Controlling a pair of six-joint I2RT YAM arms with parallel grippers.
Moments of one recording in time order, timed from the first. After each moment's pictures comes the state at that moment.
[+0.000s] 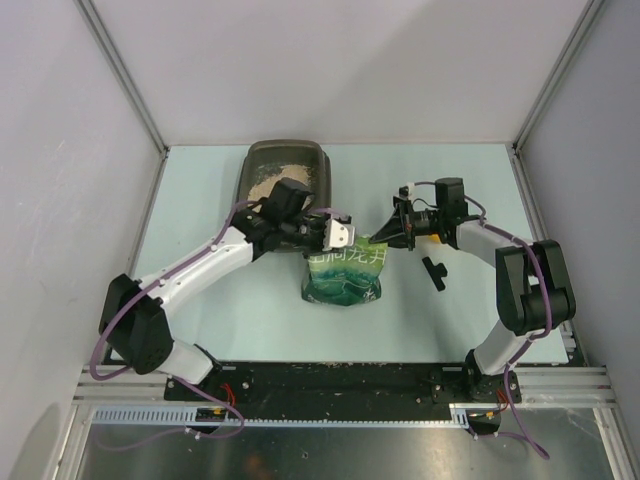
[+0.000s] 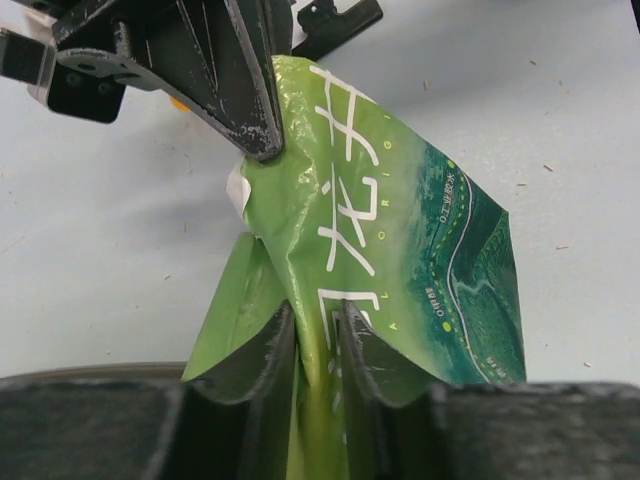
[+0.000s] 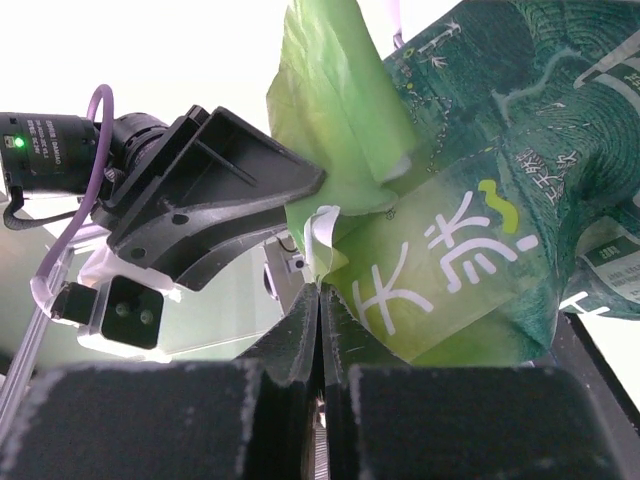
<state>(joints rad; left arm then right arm) -0.66 1.47 1.20 -0.46 0.65 0.90 0.18 1.68 0.96 0.08 -1.37 1.09</state>
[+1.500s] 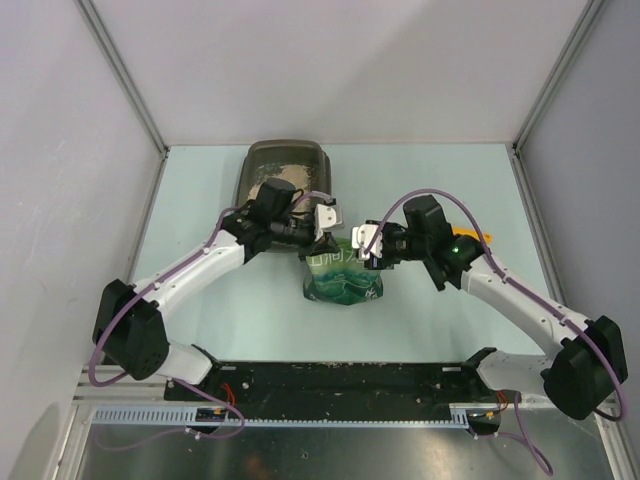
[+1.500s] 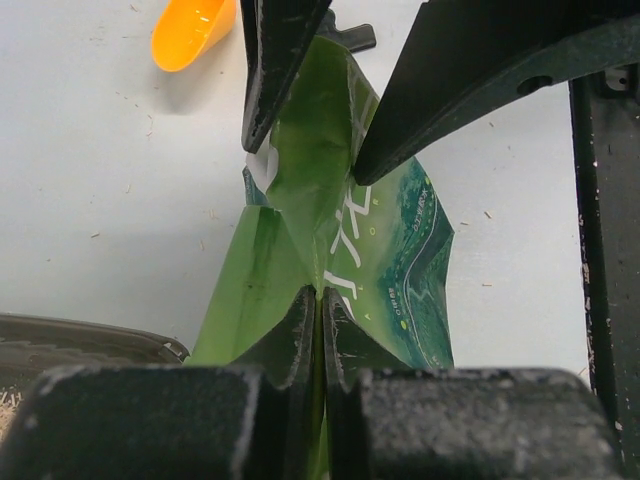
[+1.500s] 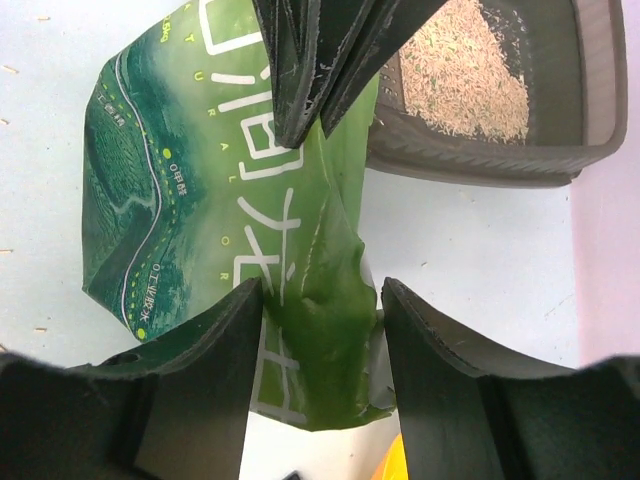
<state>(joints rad) -0.60 1.43 1.12 -0.35 0.74 0.57 0.61 1.21 0.96 -0.33 -0.49 -0.92</state>
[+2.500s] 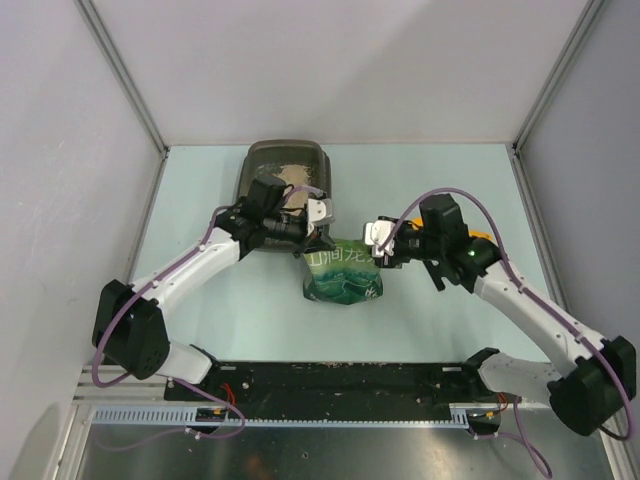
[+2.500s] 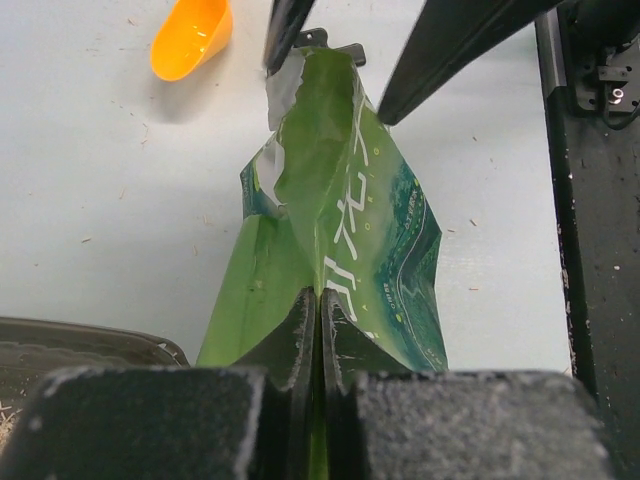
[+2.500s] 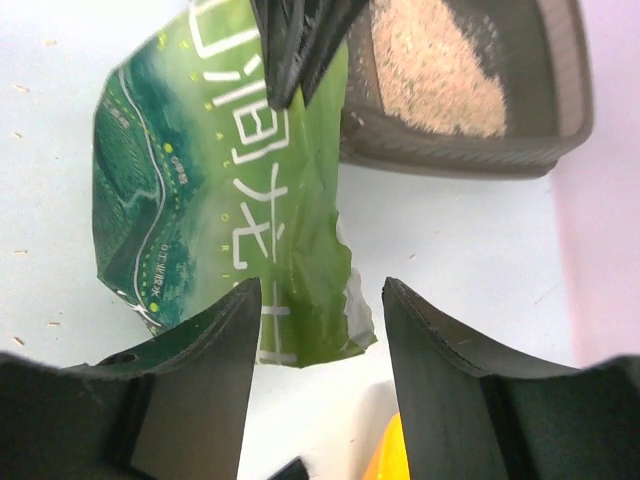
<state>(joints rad) -0.54 1.43 1.11 -0.34 0.85 0.55 0.56 1.16 0.96 -0.36 -0.54 -0.90</state>
